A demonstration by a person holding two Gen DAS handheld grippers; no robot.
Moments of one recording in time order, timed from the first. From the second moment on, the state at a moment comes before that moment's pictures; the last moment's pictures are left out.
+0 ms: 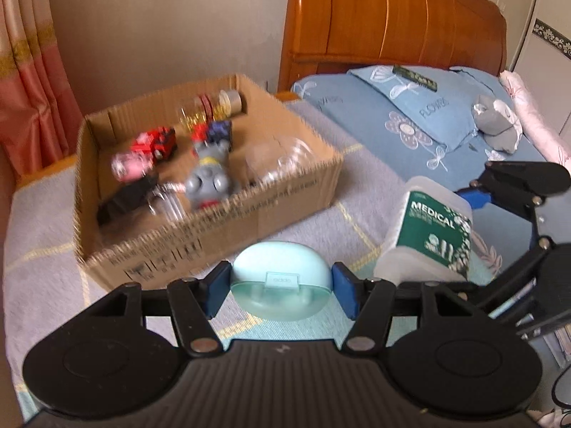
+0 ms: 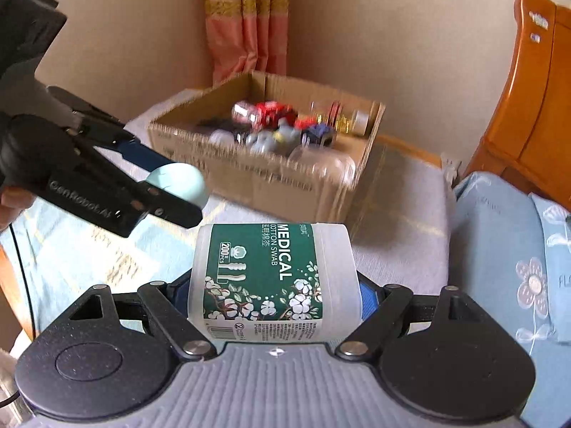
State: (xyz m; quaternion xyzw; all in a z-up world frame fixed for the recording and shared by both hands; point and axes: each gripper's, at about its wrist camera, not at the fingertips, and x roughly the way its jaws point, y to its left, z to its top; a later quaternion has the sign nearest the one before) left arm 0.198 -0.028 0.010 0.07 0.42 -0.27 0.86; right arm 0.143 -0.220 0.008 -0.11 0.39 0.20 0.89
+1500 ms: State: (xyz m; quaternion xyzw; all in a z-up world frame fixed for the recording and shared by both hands) left arm 0.232 0.049 0.037 0.06 0.35 -0.08 0.93; right arm 0.301 -0.149 0.058 -0.04 0.39 0.19 0.90
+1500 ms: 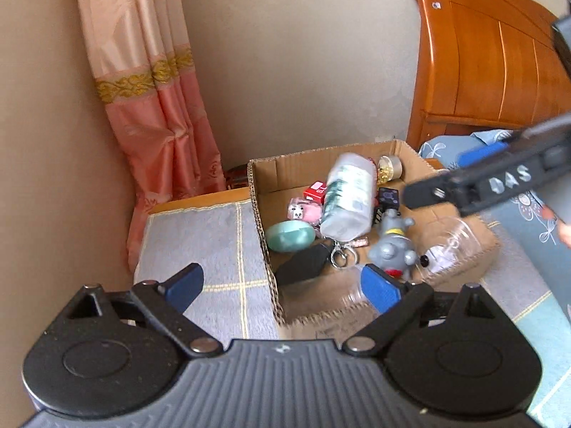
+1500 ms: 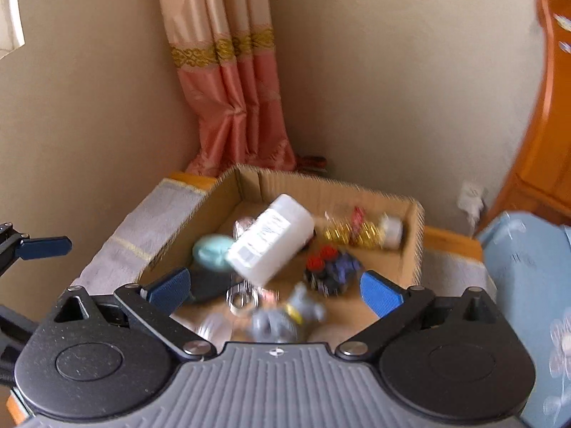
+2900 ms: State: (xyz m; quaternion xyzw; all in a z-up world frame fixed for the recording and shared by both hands) left arm 0.119 0.007 0.061 0.06 0.37 0.01 0.93; right arm 0.126 -0.183 0.055 0.00 0.40 0.03 0.92
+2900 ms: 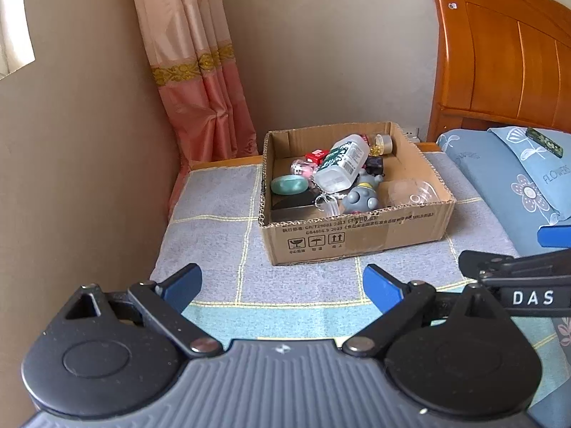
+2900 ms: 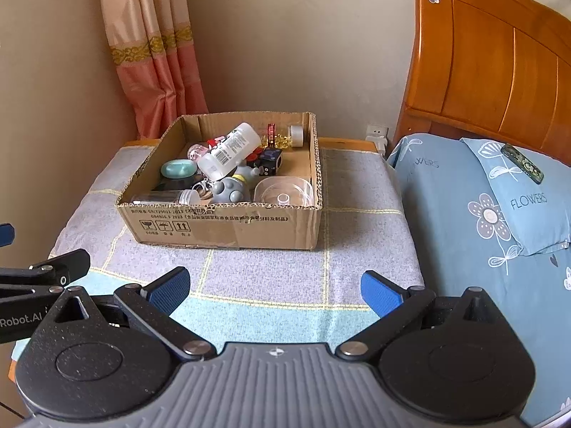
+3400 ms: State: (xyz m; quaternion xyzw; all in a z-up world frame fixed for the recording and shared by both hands) left arm 0.118 0.006 0.065 0.06 0.36 0.01 0.93; right arm 0.123 -0.185 0.059 0.00 0.39 0.03 0.92
